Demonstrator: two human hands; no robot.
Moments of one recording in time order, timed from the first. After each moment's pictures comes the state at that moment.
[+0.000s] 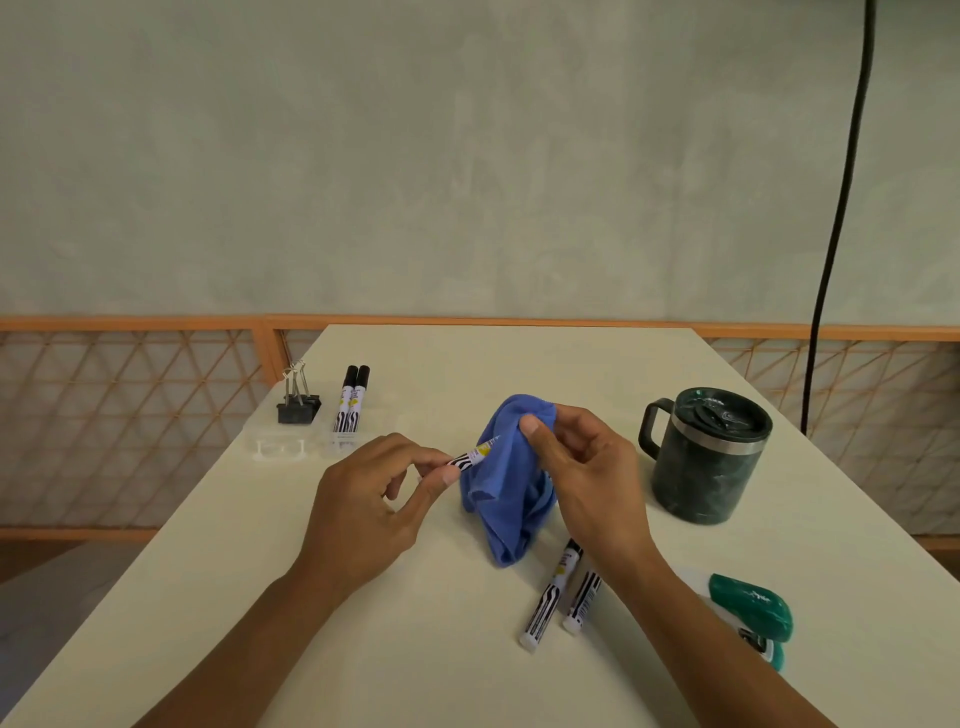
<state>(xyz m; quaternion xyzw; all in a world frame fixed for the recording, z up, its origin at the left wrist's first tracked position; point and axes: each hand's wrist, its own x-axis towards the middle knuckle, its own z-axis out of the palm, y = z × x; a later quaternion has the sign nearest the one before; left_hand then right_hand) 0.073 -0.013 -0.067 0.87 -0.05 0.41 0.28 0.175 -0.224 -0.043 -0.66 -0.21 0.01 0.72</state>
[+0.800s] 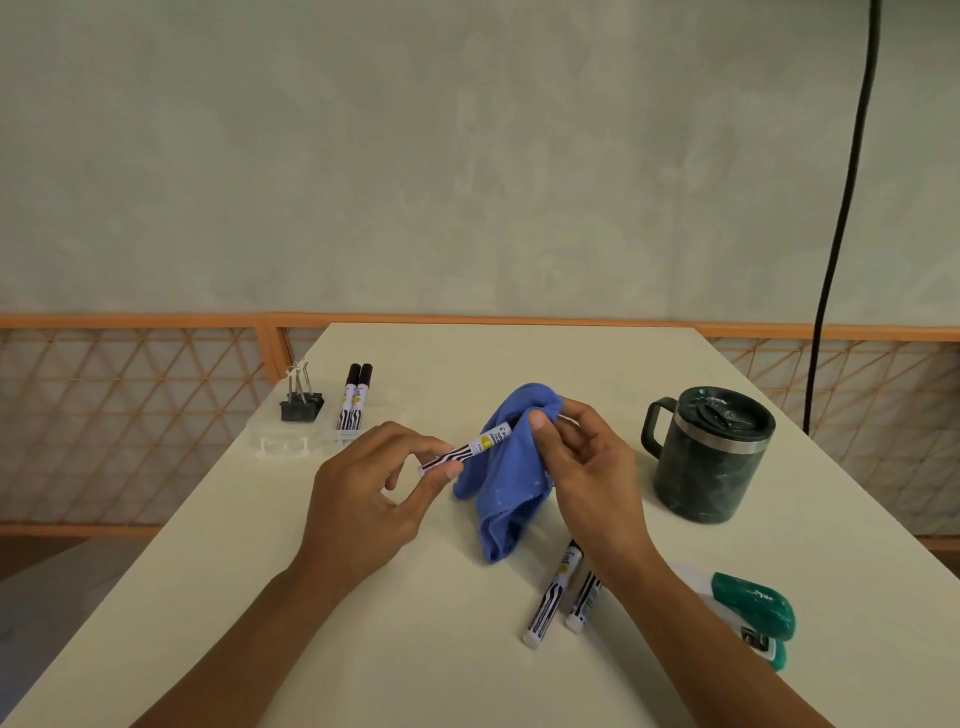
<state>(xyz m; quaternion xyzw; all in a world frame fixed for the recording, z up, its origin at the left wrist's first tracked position) 0.072 -0.010 -0.064 0.86 -0.05 0.44 0.25 0.171 -0.220 -0.042 -0.63 -0.21 0.03 0.75</state>
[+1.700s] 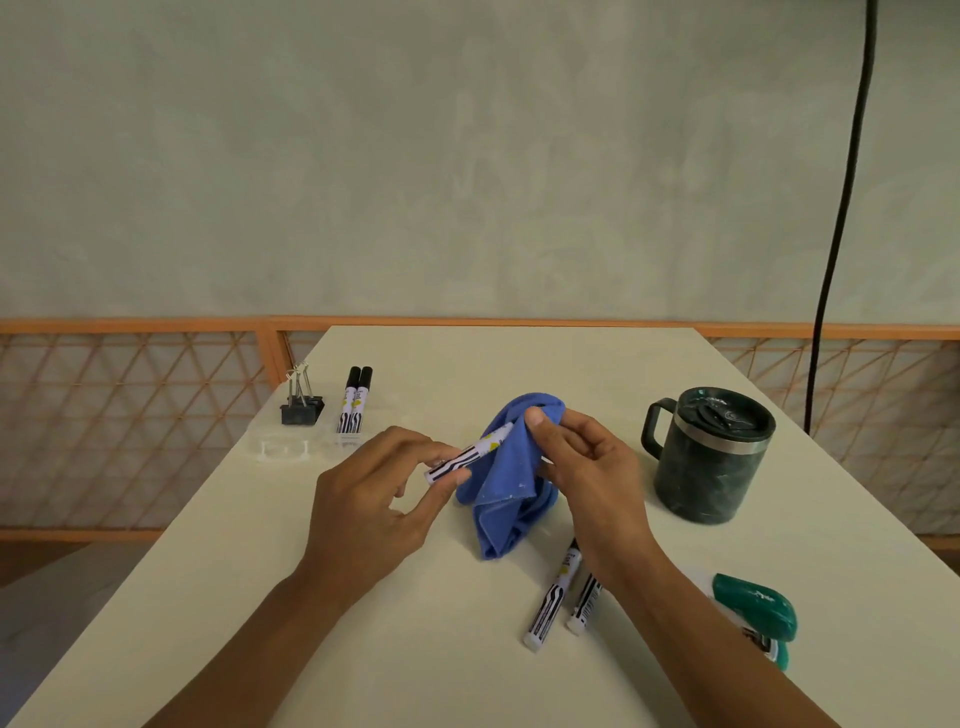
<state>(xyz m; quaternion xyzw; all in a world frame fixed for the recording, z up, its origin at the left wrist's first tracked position) 0.072 -0.017 -0.063 0.85 -0.08 0.50 0.17 0.171 -0.220 -0.040 -0.60 -0.15 0.08 0.78</state>
